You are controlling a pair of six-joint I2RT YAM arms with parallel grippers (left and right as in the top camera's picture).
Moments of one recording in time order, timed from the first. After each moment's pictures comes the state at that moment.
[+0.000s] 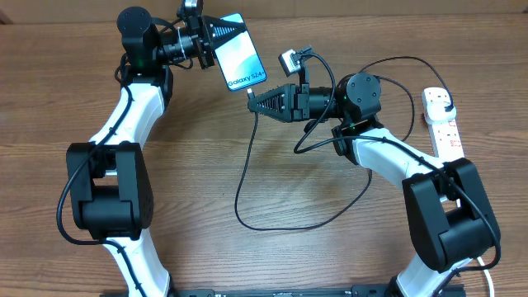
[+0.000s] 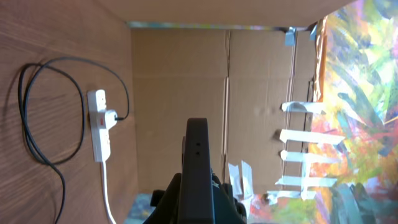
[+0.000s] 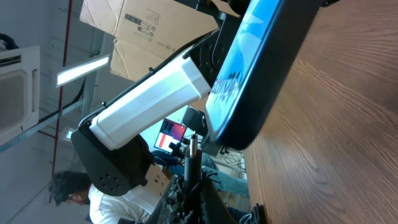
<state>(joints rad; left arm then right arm) -0.03 2.05 1.50 0.66 1.29 -1.67 0.36 1.86 1.05 1.13 -1.23 1.43</state>
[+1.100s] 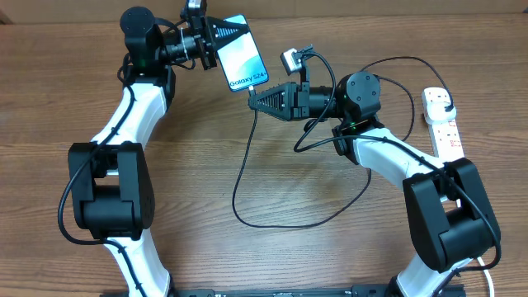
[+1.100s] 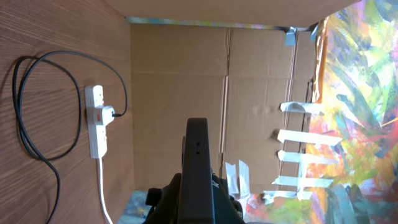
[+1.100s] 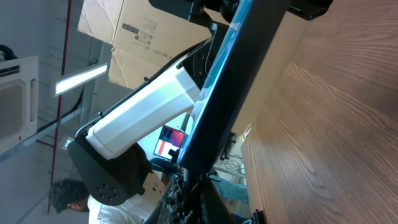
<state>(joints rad) -0.04 2.05 1.50 0.66 1.28 -1.70 0.36 1.86 1.05 1.10 -1.20 1.43</state>
